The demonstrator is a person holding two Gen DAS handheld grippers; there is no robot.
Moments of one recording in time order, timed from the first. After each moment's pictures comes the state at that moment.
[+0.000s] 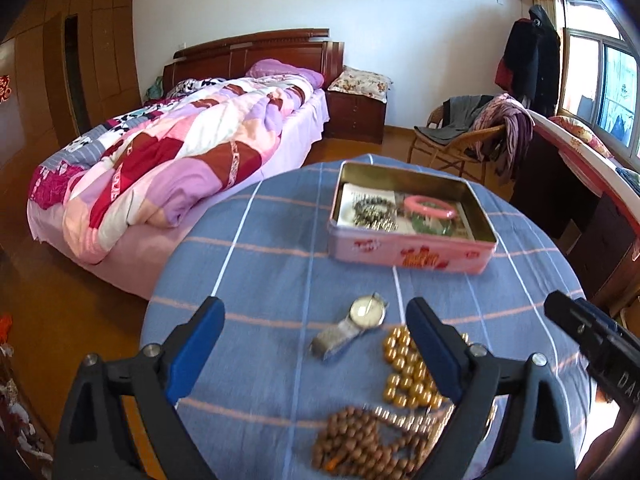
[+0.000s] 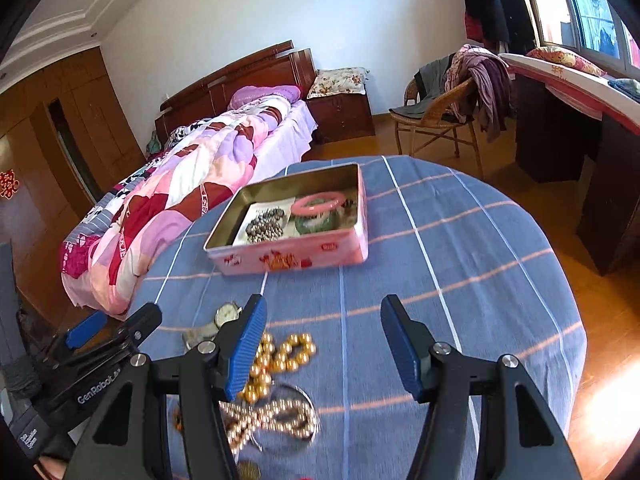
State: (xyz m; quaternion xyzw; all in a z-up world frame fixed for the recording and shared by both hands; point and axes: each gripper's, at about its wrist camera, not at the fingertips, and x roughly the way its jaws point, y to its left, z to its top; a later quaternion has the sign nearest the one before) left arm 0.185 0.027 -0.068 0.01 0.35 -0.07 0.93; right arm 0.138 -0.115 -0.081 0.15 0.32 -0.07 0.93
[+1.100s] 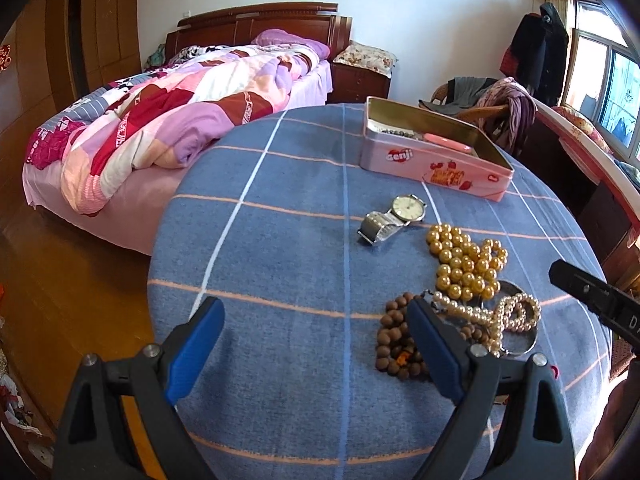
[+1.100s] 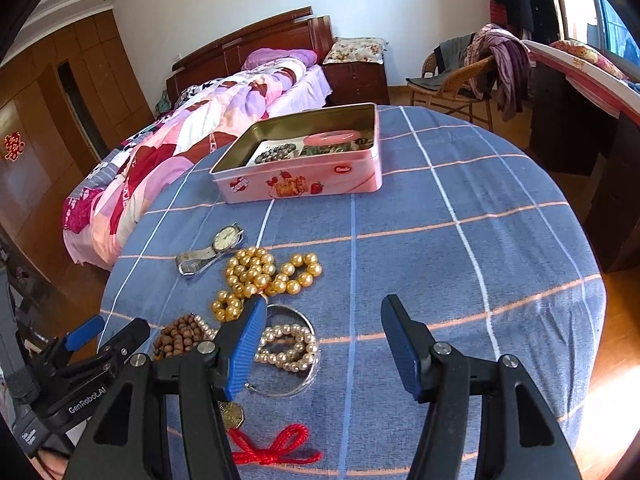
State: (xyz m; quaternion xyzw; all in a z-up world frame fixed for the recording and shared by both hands) left arm 0.148 0.072 -0.127 -0.01 0.39 -0.08 0.92; right arm 0.122 -0.093 -0.123 0.12 0.38 -0.03 0.92
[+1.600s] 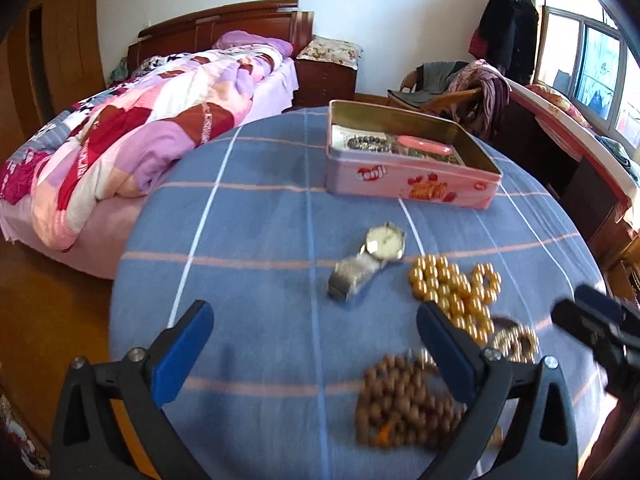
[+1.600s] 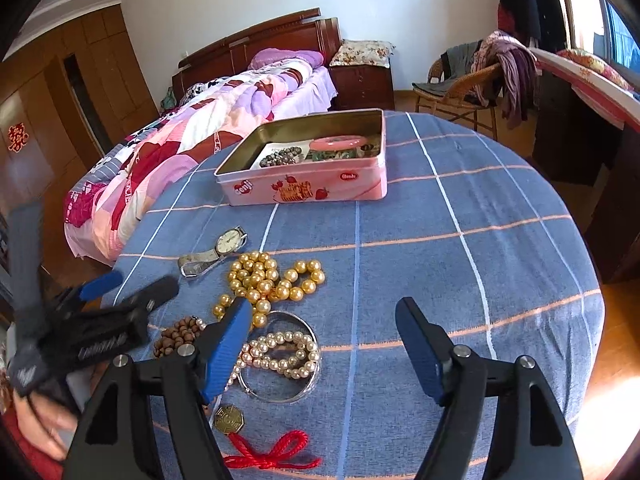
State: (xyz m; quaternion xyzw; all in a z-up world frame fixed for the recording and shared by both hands) left arm 0.203 0.045 -0.121 0.03 0.40 -0.14 0.91; right arm 0.125 -0.094 -0.120 0.11 0.37 -0.03 0.92
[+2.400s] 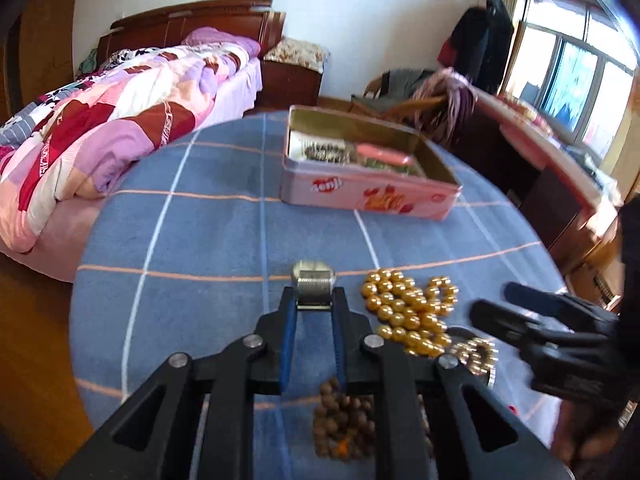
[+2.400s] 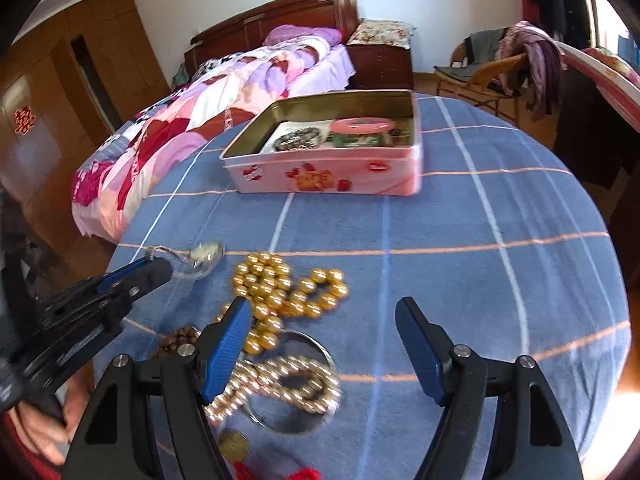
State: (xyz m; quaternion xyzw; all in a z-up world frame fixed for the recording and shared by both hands) left arm 0.177 0.057 -0.095 -0.02 0.39 -0.21 0.89; right arm 0.172 -0.082 -0.132 0.09 0.42 0.01 0.90
